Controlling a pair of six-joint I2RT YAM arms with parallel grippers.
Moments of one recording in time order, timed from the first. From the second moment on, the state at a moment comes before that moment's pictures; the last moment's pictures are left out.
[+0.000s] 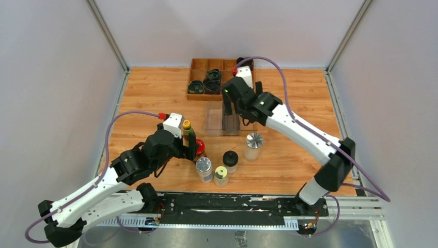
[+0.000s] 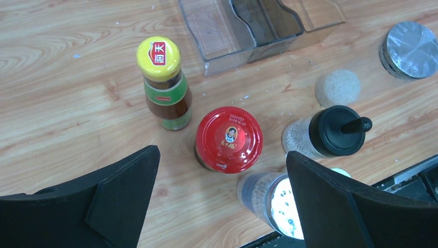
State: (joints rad) left arm -0.92 0.69 0.78 -0.61 -0.40 -0.40; right arm 0.85 1.64 1.66 -0.81 0.62 0.39
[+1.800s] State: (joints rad) left arm -0.92 0.57 0.76 -0.66 -0.27 -0.52; right arm 0.97 1.07 0.95 -0.67 0.40 0.24
